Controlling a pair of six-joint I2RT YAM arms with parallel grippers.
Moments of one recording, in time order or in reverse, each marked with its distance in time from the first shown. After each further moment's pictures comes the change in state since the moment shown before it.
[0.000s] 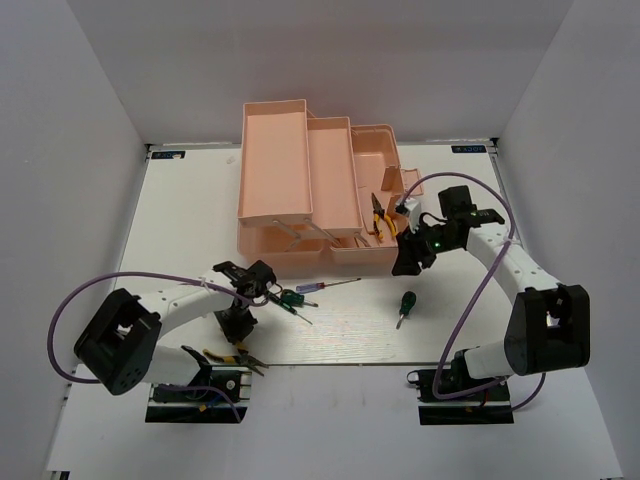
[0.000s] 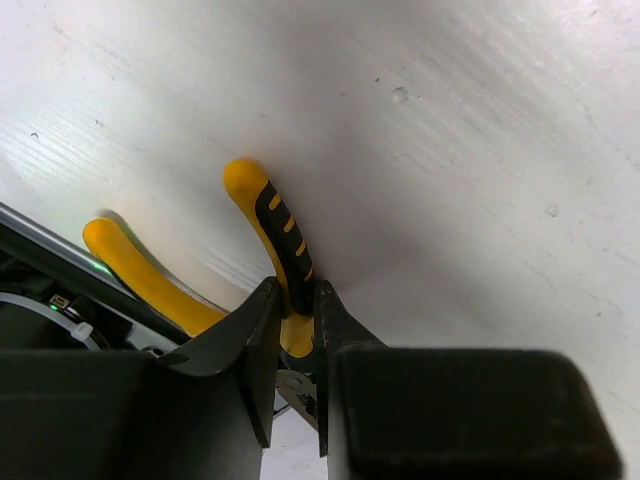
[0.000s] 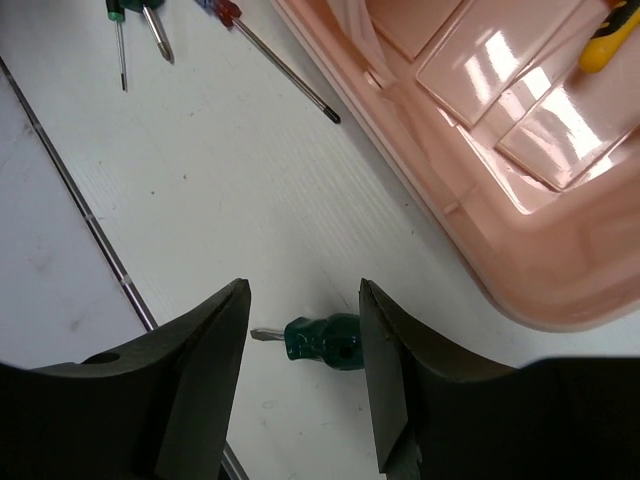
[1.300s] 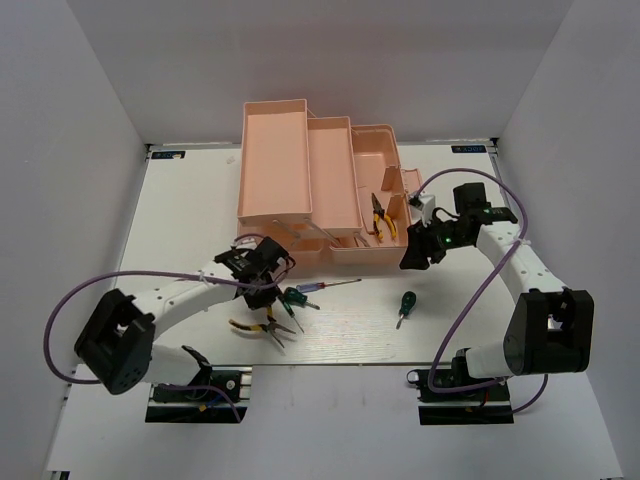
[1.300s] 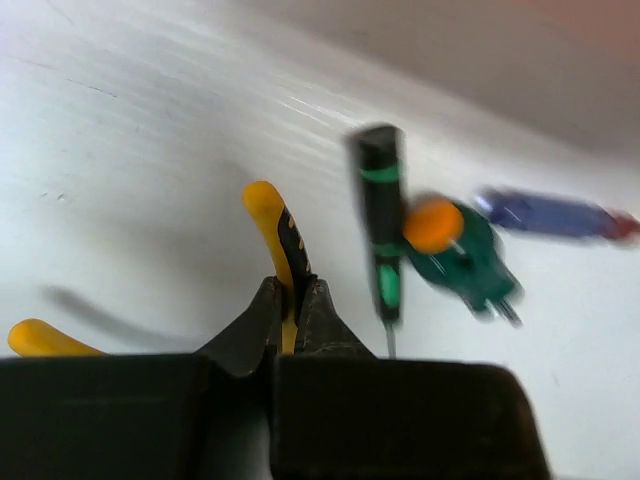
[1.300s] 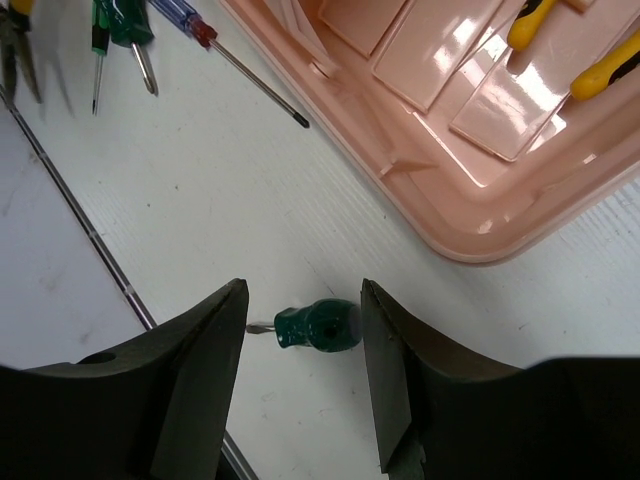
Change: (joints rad) left arm -0.023 0.021 0.109 0.322 0.014 0.143; right arm -0.092 -0.011 0.023 -0.026 -0.021 0.013
